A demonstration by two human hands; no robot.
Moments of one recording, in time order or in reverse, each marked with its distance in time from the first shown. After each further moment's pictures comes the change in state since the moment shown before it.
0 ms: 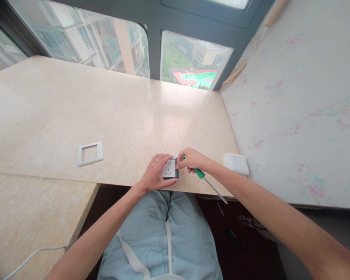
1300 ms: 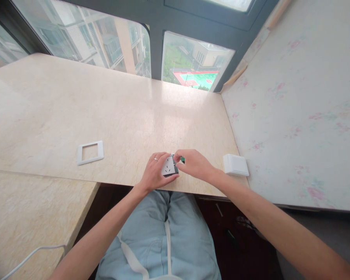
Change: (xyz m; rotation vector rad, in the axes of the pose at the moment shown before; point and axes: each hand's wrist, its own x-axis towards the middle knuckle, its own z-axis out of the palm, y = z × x) left_hand 0.000 0.004 0.002 0.091 0.086 -0.091; right_hand -0.021 0.002 0.007 -0.273 0.298 -0.434
